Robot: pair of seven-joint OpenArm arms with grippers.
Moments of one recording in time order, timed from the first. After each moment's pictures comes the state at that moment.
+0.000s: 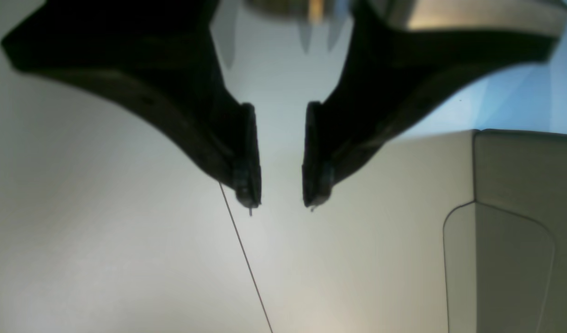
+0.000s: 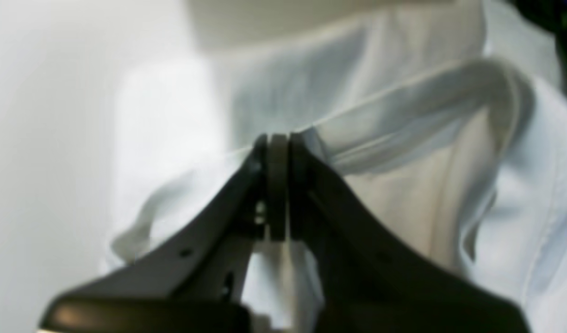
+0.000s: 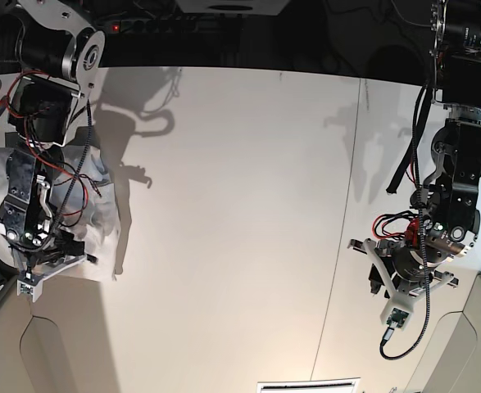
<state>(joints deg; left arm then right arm) -10.9 -21.7 5.1 91.4 -8.8 -9.6 41.8 21.4 5.3 19.9 63.9 -2.5 4.6 -42.5</state>
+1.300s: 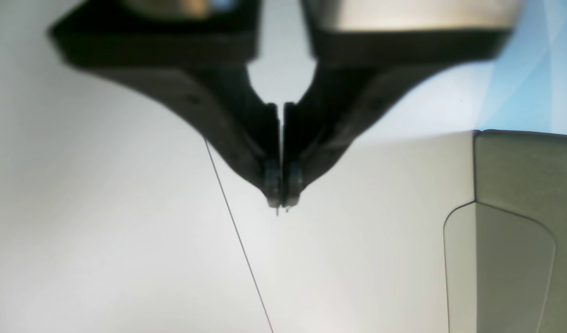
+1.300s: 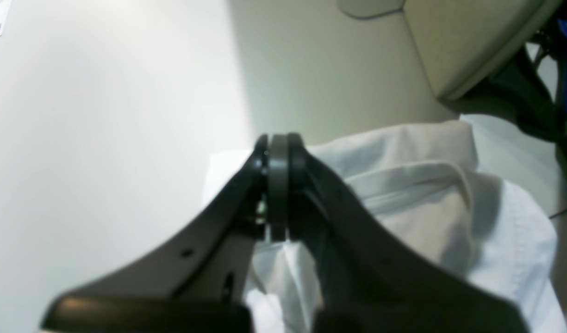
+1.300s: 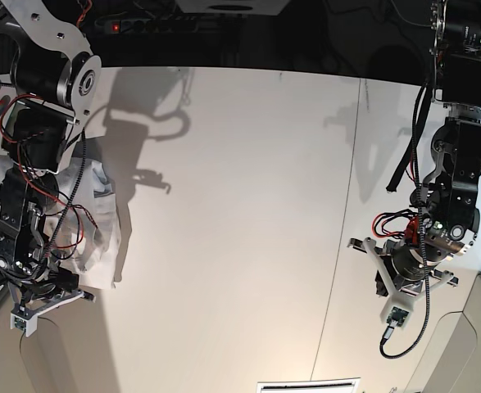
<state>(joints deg) -10.6 -21.7 5.1 91.4 -8.8 -9.6 41.3 26.6 5.3 20.0 65.4 0.9 6.9 -41.1</state>
